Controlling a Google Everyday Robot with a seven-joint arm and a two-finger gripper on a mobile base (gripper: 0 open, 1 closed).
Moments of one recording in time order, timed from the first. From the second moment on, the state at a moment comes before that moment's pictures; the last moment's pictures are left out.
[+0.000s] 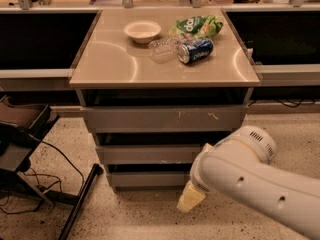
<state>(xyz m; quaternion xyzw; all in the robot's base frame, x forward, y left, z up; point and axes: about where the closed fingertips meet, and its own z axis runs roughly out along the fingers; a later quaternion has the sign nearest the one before) 0.431 -0.107 0.661 -0.50 0.84 -0.04 0.20</state>
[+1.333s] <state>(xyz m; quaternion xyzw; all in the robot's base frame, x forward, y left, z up) 0.483 -0.088 0.626 -0.48 0.83 -0.02 0.30</state>
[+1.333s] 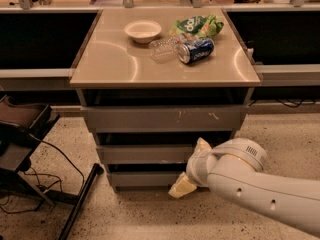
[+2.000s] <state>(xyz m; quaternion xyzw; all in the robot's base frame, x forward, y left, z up) 0.519 -0.103 0.588 -0.45 0.84 -0.01 0.31</state>
